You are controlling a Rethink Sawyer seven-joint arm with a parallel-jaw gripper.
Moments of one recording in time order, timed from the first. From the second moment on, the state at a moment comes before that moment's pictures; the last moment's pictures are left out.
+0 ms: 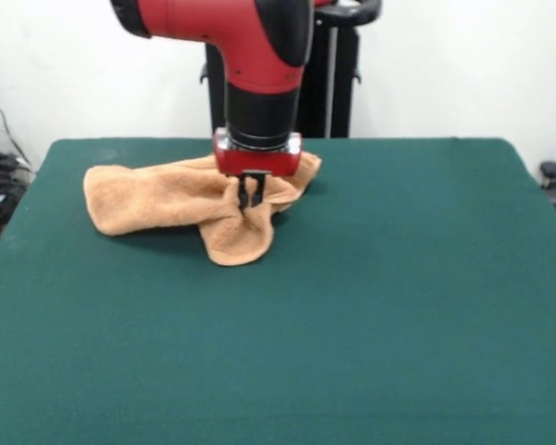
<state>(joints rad) -0.34 -0.53 0.02 1.78 -0.35 0.33 1.70</state>
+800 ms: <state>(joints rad) -0.32 -0.51 0.03 1.77 -0.37 0.33 1.70</state>
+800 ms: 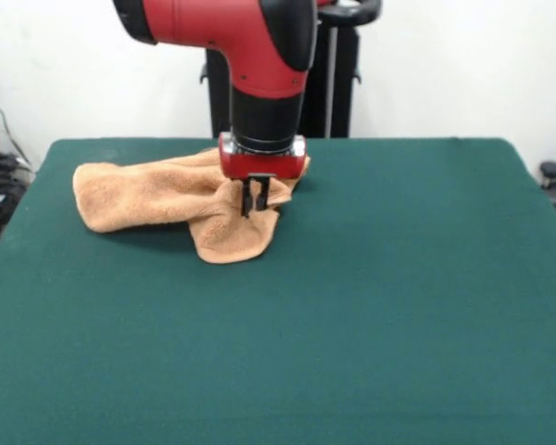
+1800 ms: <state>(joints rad) -0.18 -0.46 0.03 1.75 -0.27 0.33 1.70</state>
